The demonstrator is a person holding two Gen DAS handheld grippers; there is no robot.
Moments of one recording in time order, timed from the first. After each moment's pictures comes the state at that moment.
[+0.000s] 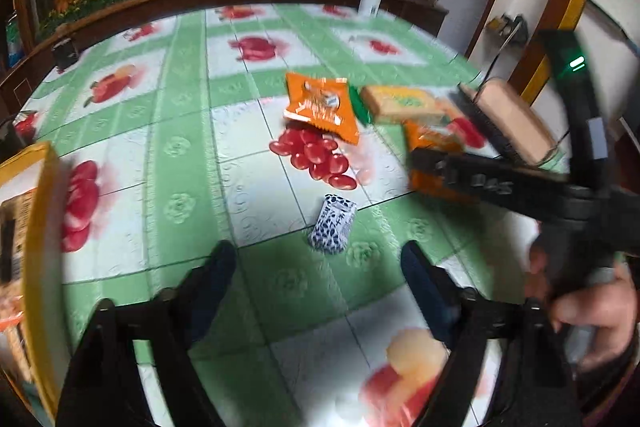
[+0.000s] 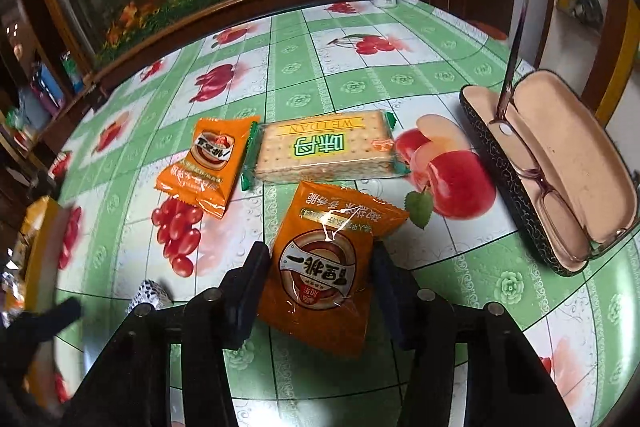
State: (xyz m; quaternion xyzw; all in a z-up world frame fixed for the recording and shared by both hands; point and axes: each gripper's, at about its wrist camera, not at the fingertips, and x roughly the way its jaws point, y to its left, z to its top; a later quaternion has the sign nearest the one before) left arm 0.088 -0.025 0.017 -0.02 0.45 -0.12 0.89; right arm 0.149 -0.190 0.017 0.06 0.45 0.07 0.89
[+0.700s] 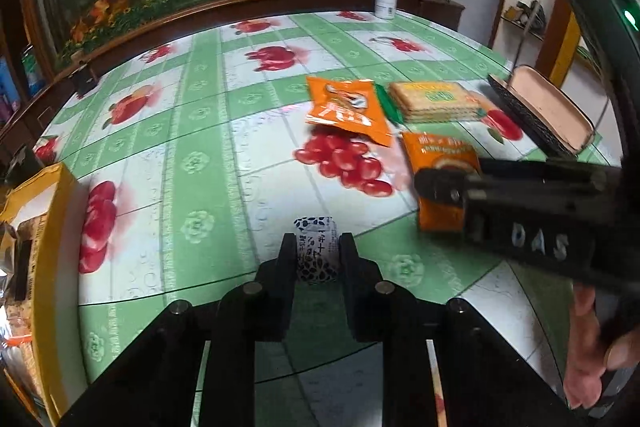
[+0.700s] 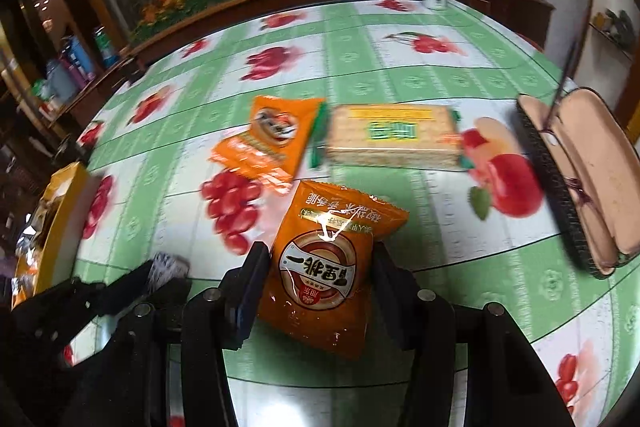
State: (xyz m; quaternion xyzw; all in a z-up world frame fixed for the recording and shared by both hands) left arm 0.092 -0.022 0.007 0.02 0.41 -0.07 0.91; right arm 0.139 -0.150 0.015 0.03 0.45 0.13 0.88
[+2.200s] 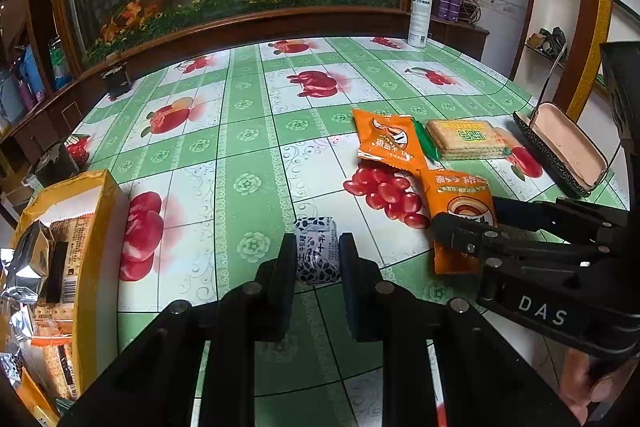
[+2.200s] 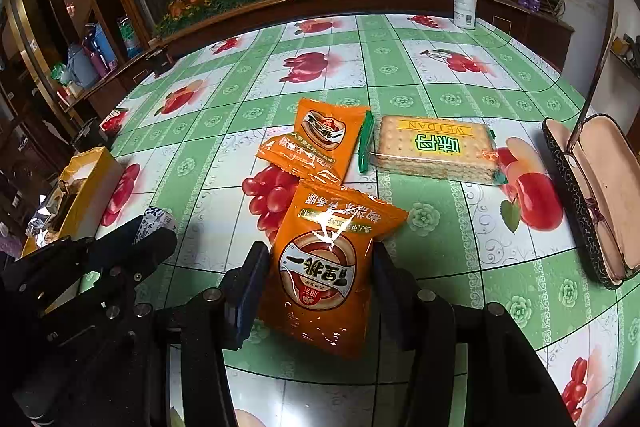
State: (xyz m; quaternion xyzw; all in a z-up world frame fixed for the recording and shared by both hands) left arm 0.088 -0.005 0.027 0.01 0.38 -0.03 0.92; right arm 0.132 -0.133 0.020 0.01 0.43 0.16 0.89
